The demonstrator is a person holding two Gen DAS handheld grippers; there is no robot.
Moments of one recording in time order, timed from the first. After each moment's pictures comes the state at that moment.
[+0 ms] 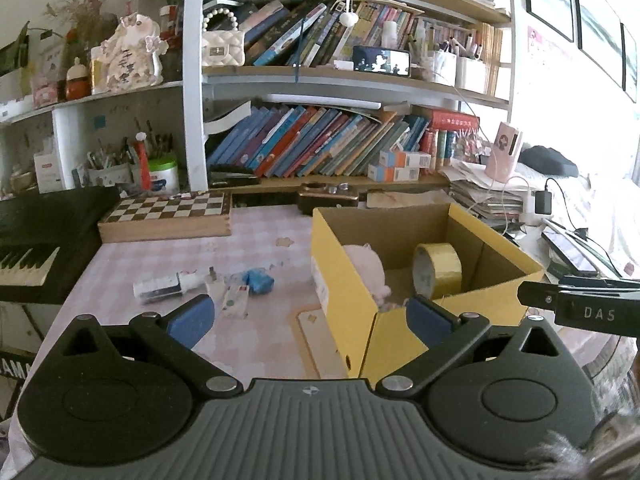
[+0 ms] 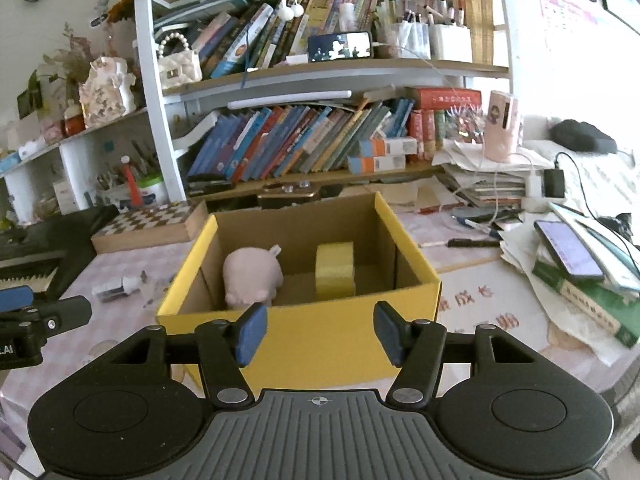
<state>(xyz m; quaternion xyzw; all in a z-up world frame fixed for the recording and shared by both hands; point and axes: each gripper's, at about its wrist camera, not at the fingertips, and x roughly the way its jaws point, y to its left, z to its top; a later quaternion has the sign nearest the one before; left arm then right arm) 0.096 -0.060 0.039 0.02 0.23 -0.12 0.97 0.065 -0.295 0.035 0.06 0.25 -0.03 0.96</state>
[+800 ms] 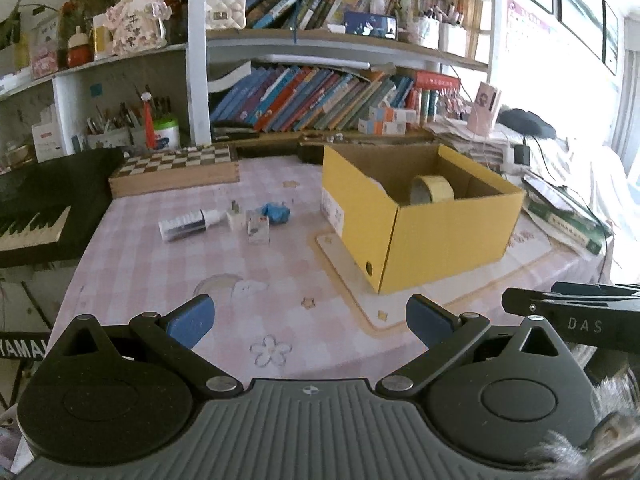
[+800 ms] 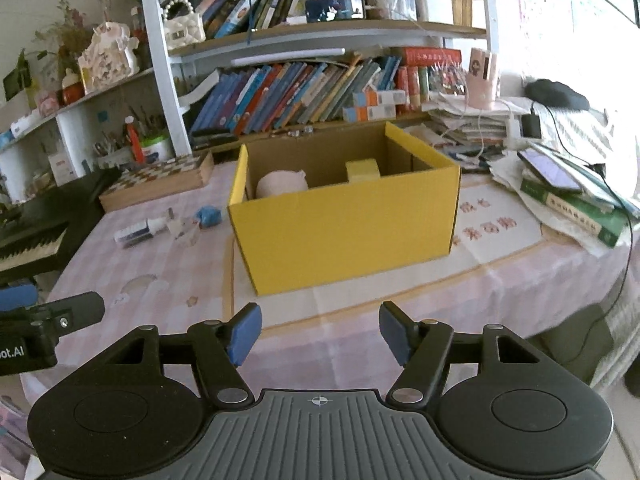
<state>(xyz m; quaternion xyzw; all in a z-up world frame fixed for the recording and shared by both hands) 0.042 0.010 0.013 0.04 0.28 -0.16 0.95 -0.005 -0.211 0.008 0.09 0.30 -0.08 0.95</state>
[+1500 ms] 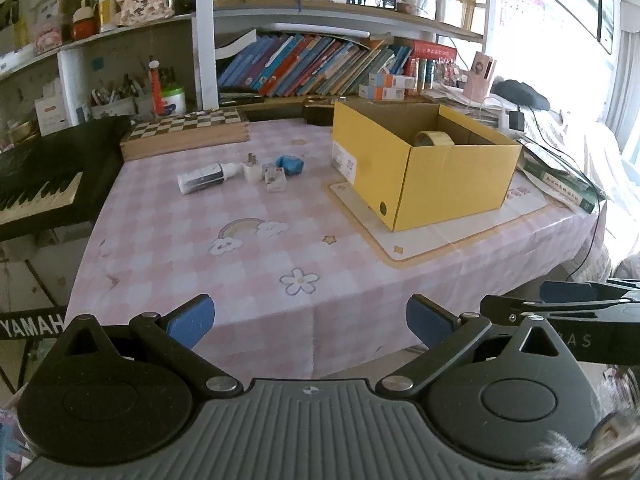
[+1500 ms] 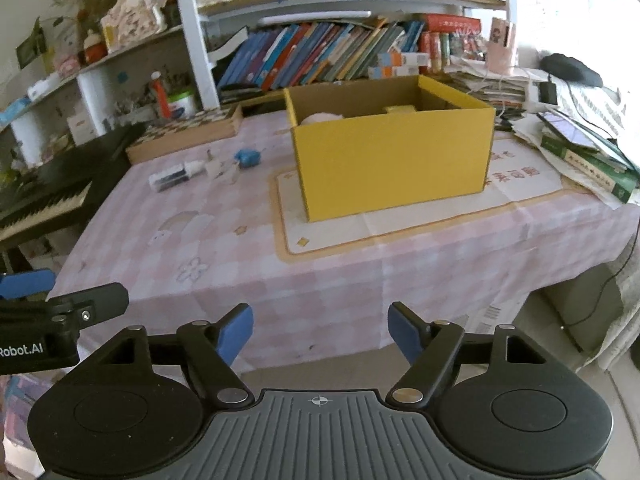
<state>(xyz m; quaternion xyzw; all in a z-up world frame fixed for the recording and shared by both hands) 0.012 0.056 -0.004 0.05 0.32 -0.17 0.93 -0.035 -0.154 -0.011 0.08 0.35 -0.05 0.93</state>
